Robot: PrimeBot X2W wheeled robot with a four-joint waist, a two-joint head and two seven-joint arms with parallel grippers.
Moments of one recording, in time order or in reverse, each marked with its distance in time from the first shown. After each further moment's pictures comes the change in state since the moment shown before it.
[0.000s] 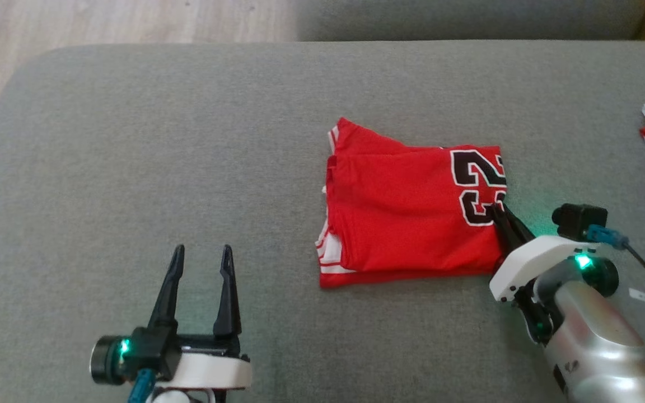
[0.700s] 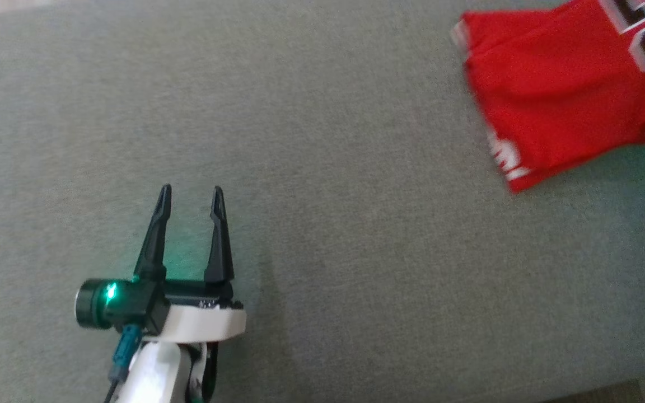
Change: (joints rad) left arm -0.134 -0.001 0.029 -0.035 0.014 -0.022 0.000; right arm -0.287 -0.391 -0.020 -0.126 -0.204 0.000 -0.045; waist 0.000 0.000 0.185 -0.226
